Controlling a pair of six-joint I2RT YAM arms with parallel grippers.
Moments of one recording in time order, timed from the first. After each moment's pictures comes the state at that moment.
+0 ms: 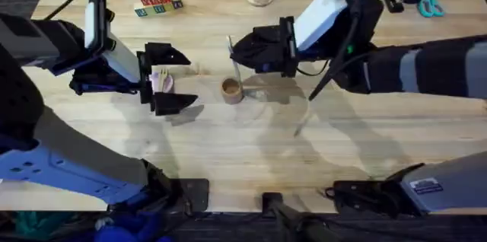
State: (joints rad) left arm 0.51 1.81 0.94 -1.16 1.11 2.06; right arm 0.42 1.68 0.70 0.82 -1.13 -0.13
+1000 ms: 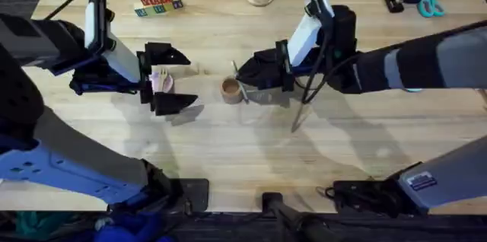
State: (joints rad) left arm 0.51 1.81 0.94 -1.16 1.11 2.06; right arm 0.41 1.77 0.70 0.56 -1.13 -0.30
